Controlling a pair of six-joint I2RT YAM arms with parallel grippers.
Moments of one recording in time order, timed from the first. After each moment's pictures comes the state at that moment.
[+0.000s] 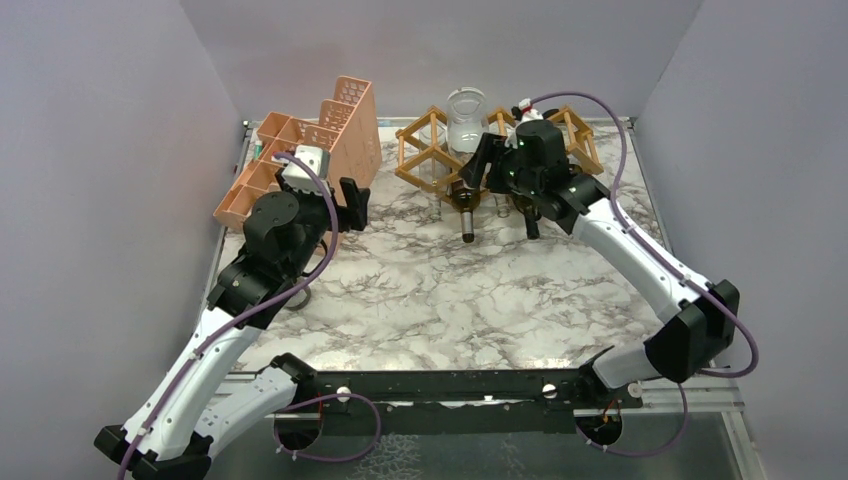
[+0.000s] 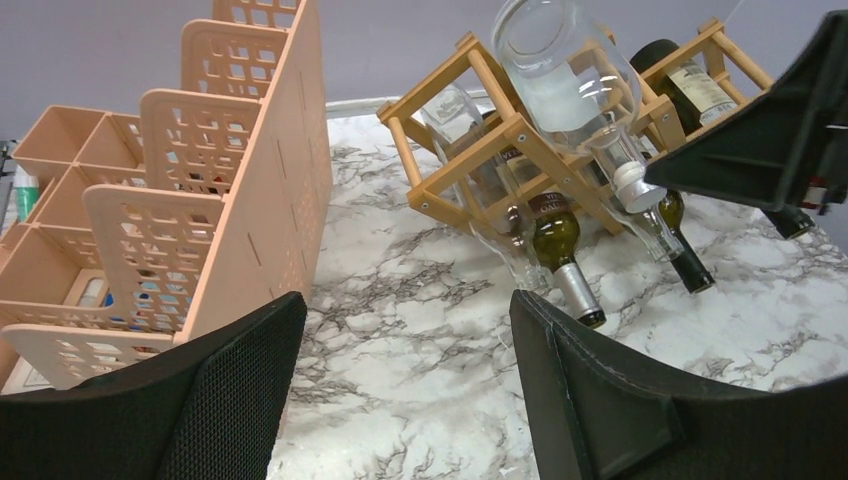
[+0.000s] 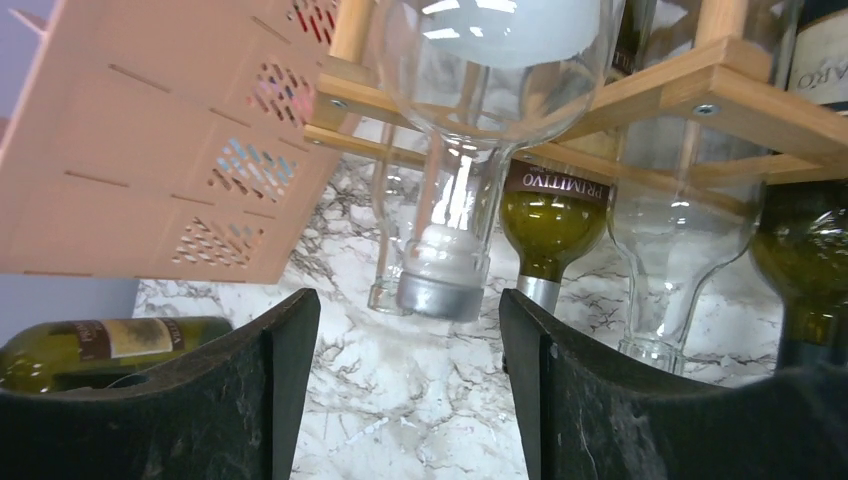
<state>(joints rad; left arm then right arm) -0.55 0.81 1.04 -0.34 -0.22 -0.17 0.55 1.48 1.37 -0.38 0.03 0.53</state>
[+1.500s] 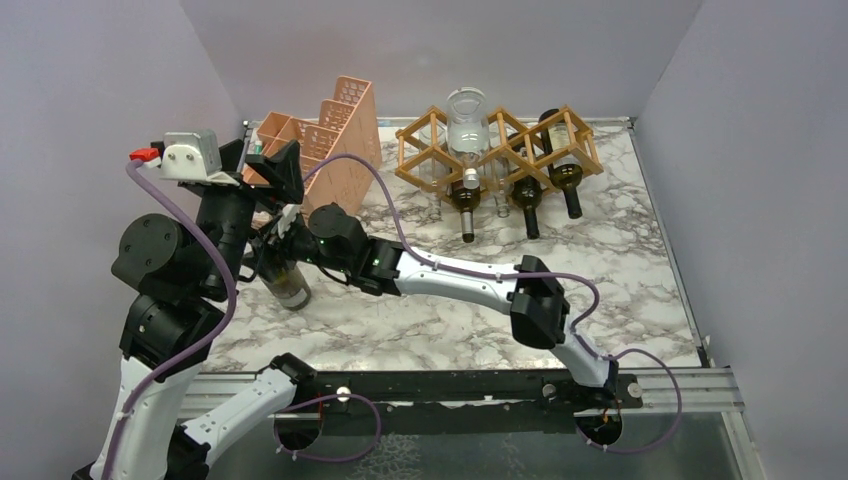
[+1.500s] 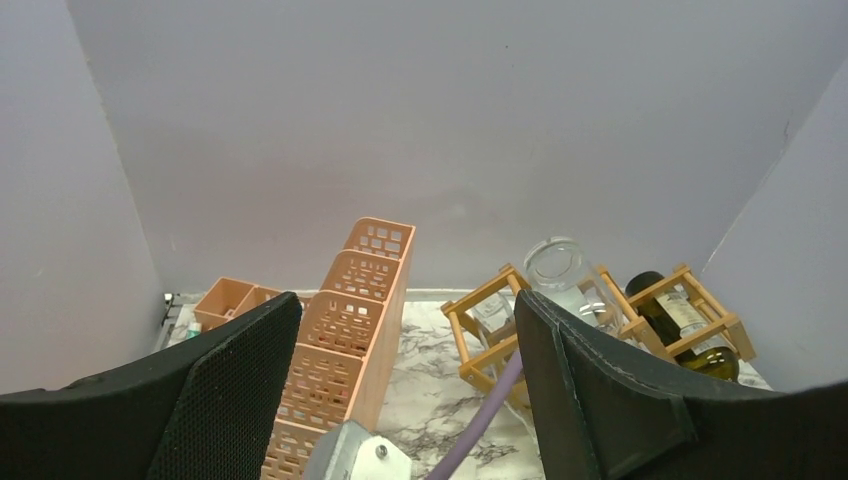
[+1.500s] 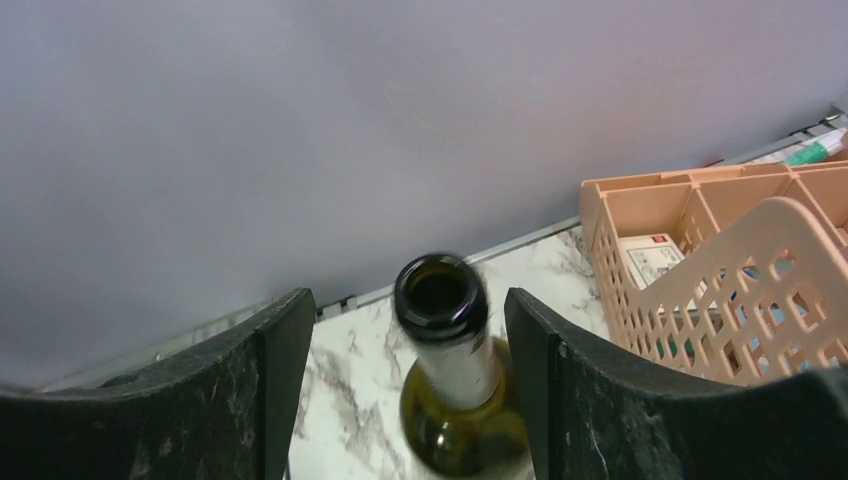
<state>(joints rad) -0.55 0.77 1.46 -0.43 -0.39 -0.04 1.26 2.20 2.00 0.21 -0.03 0.14</state>
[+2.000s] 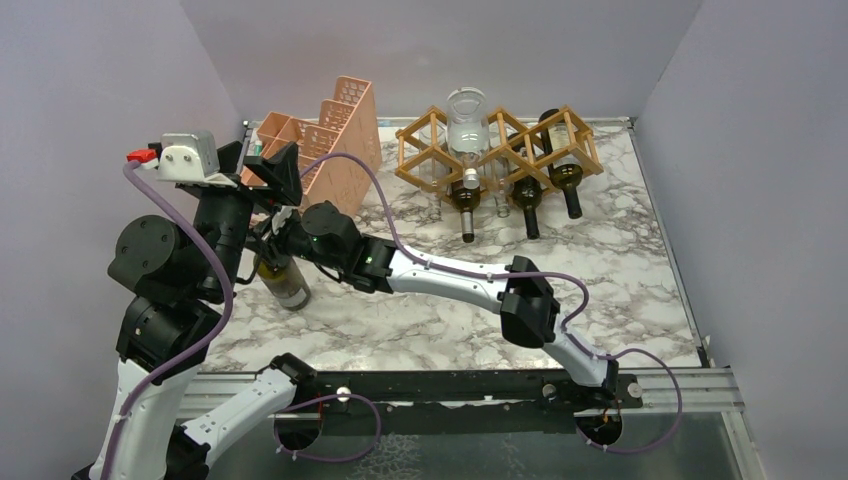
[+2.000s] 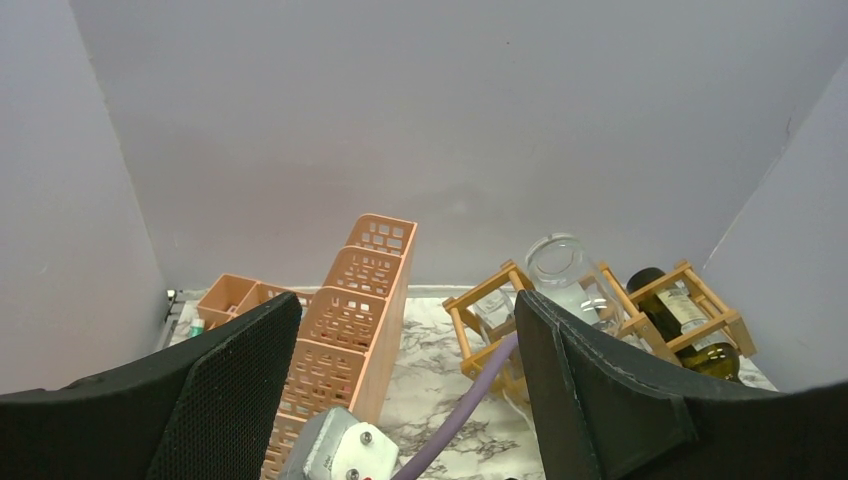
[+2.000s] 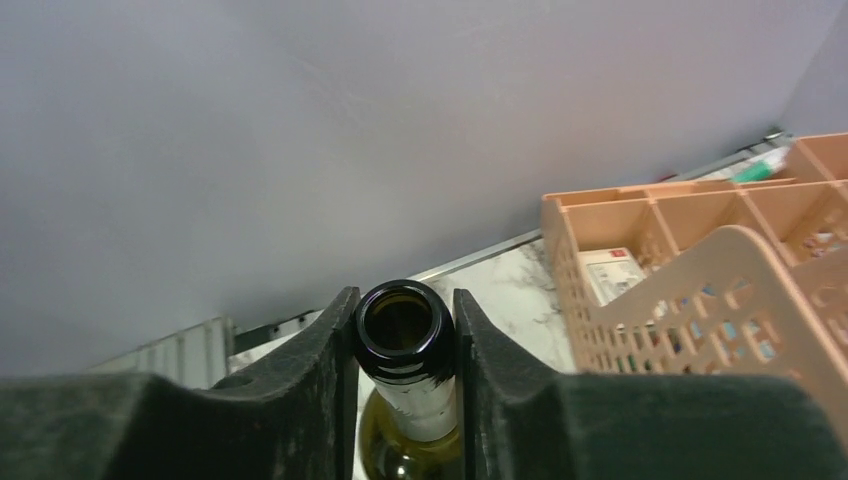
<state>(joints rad) -0.55 0.76 1.48 -0.46 -0.39 -0.04 1.26 2.29 2.13 0.18 0.03 0.10</state>
